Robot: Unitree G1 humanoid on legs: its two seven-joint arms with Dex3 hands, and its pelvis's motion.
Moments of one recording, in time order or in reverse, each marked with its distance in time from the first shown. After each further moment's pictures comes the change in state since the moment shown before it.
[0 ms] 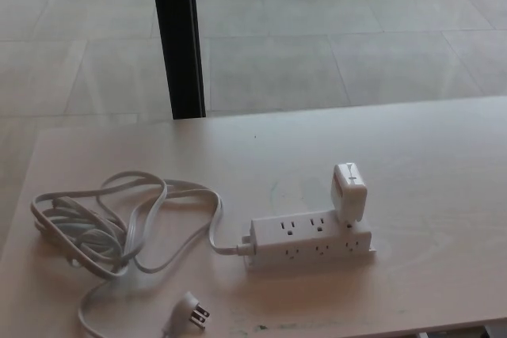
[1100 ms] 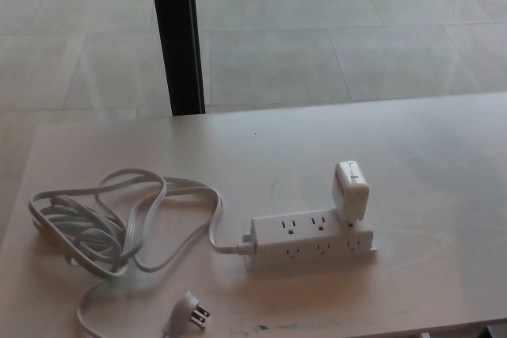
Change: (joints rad) left_arm -0.032 0.006 0.043 0.052 -0.052 -0.034 0.022; right_arm -0.545 -0.175 0.284 -0.854 0.166 0.376 0.113
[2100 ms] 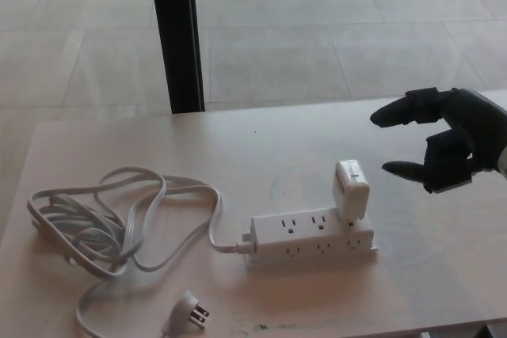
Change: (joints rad) left_arm -0.009 0.012 -0.016 0.010 -0.001 0.000 0.005; right_arm -0.265 0.005 0.709 0.155 -0.285 0.169 0.173
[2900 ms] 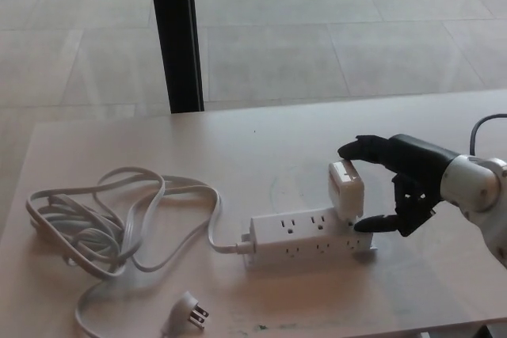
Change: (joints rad) left_arm -0.006 0.000 -0.024 0.005 -0.001 0.000 0.009; right_arm -0.047 0.067 0.212 0.101 -0.286 -0.094 0.102
